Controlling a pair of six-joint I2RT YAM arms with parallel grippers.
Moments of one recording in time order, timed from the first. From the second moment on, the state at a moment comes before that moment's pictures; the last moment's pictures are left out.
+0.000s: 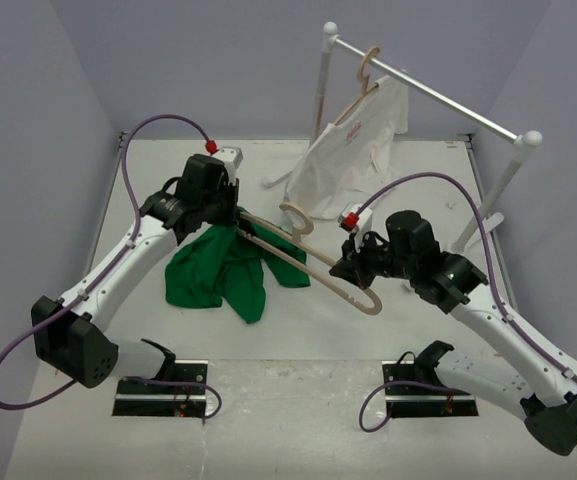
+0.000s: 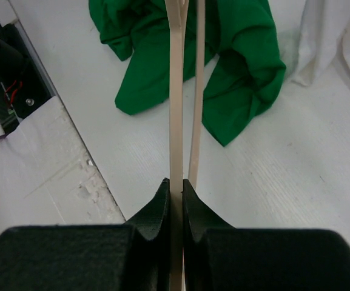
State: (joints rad) left arm -0.46 1.35 1.25 -0.65 -0.05 -0.28; right arm 0.67 0.91 0.93 -0.59 -0.36 0.01
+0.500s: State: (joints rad) left arm -0.49 1.28 1.51 -0.83 0.09 -0.02; right arm 0.65 0.93 0.93 -0.56 -0.69 -0.58
